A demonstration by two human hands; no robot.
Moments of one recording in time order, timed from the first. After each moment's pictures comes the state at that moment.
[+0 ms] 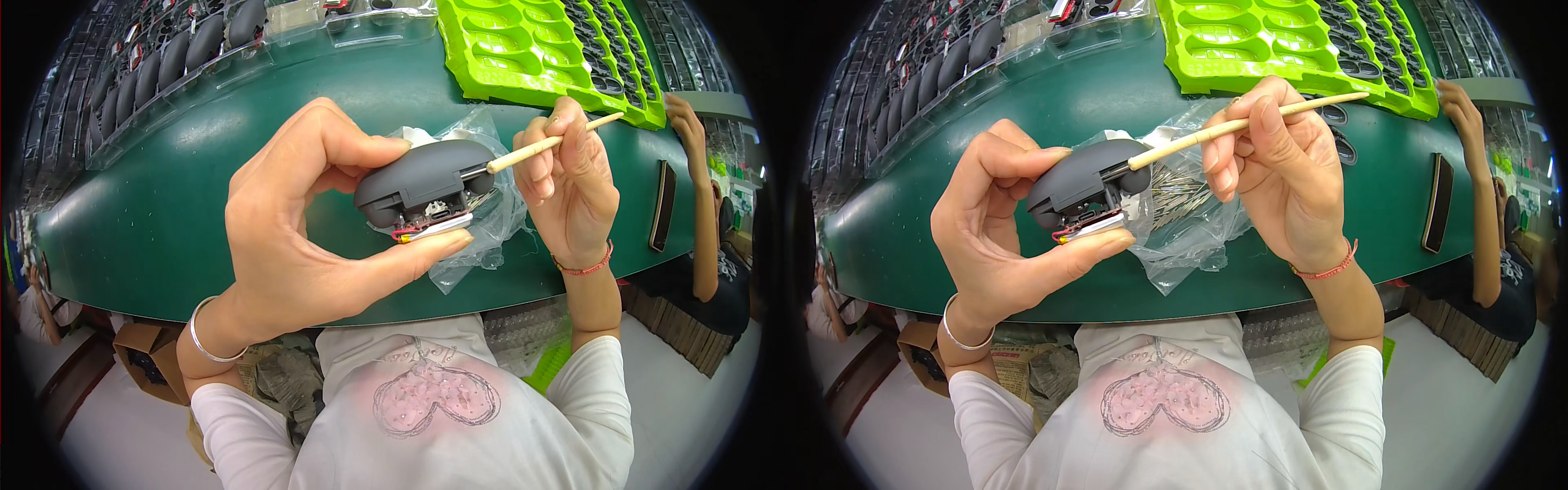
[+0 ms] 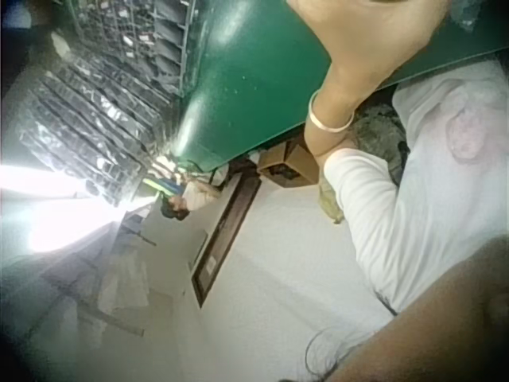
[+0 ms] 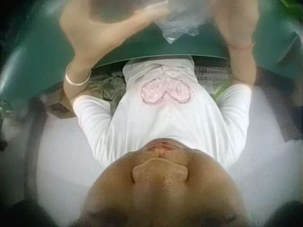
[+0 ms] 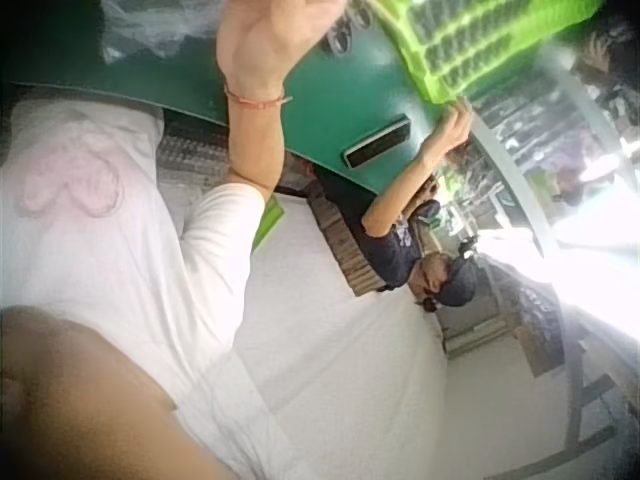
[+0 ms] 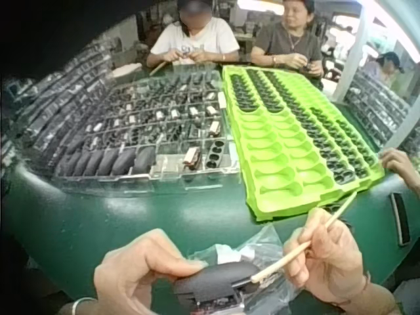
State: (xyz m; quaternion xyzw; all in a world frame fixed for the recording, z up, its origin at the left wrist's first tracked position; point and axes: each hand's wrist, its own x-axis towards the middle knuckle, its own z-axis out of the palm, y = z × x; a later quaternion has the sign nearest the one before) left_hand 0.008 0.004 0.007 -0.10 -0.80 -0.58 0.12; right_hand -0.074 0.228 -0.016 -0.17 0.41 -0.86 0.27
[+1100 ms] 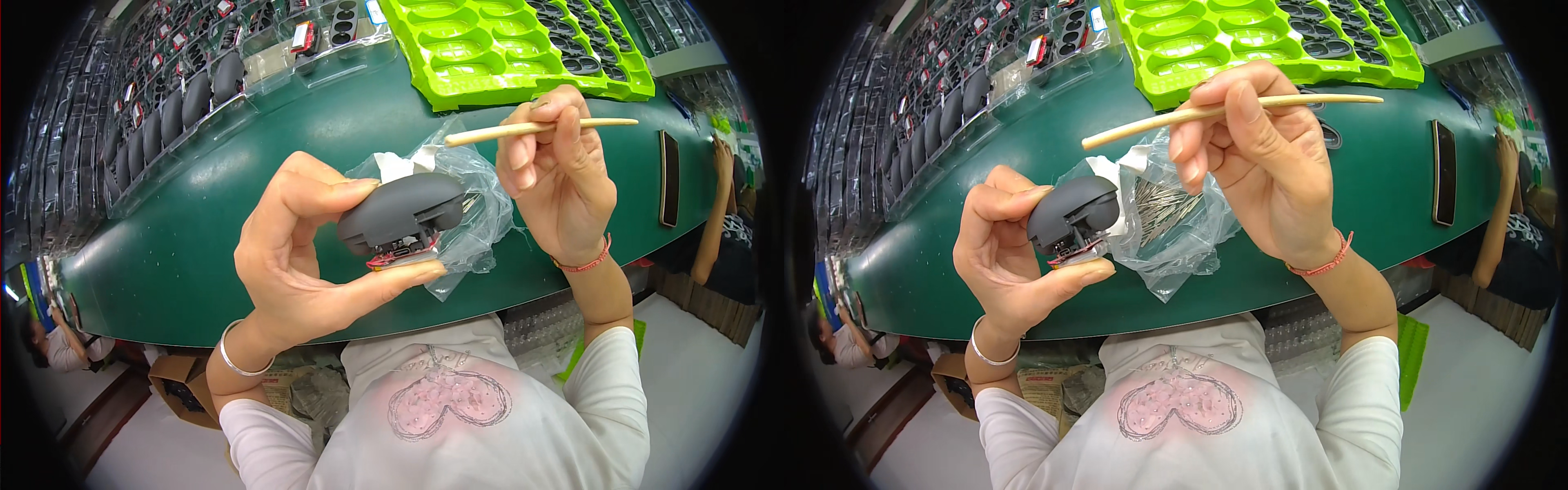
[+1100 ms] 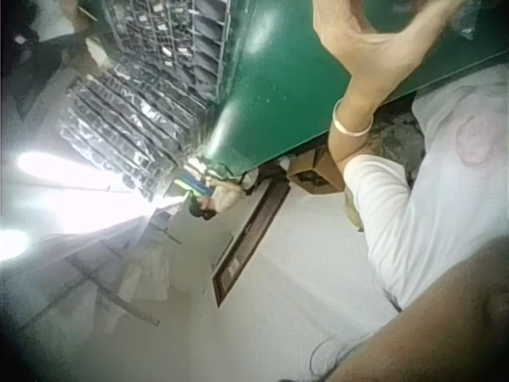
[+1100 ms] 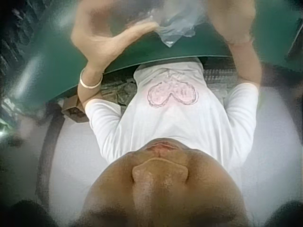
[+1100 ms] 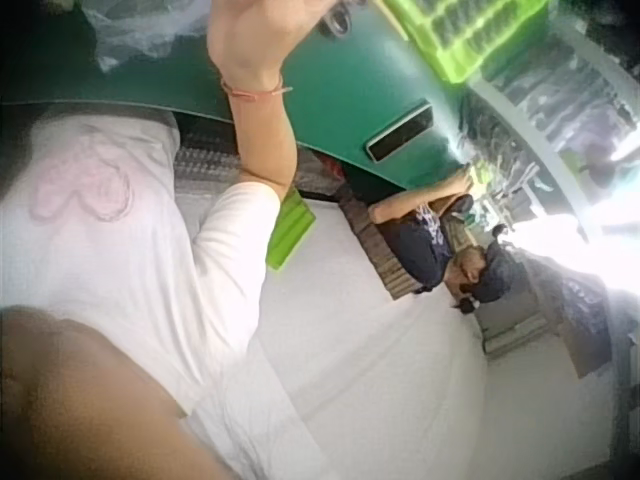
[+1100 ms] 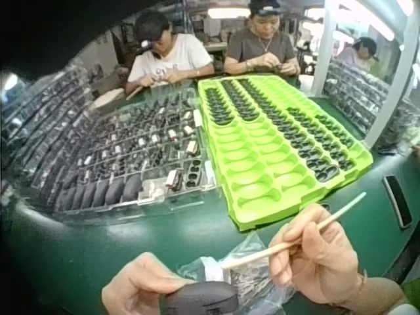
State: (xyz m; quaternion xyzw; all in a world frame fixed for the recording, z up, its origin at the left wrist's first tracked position) left_hand 0.009 0.006 -0.001 -0.17 -0.76 -0.62 0.12; right_hand -0.074 0.228 -0.011 -0.21 0.36 -0.89 0.19
